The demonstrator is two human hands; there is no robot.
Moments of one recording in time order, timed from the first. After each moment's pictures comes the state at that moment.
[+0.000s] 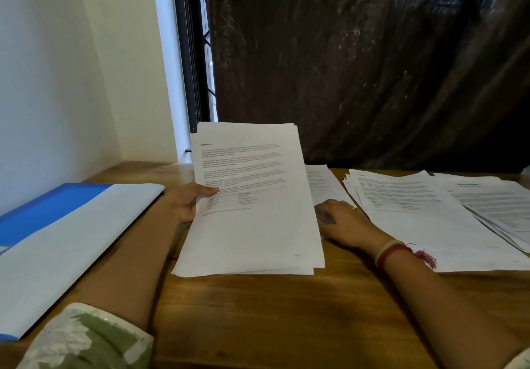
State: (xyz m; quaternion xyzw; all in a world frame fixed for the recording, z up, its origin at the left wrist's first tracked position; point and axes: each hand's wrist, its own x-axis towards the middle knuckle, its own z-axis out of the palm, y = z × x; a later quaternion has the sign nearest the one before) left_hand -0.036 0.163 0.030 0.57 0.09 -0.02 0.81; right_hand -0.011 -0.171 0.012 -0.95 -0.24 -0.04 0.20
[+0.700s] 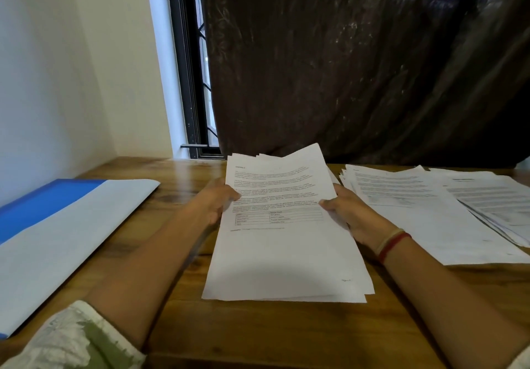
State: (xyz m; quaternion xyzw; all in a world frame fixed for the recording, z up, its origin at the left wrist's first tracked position) left_hand -0.024 0.098 0.025 0.73 0.12 0.01 0.68; right_hand -0.017 -0.163 0.034 -0.82 -0.10 0.07 0.56
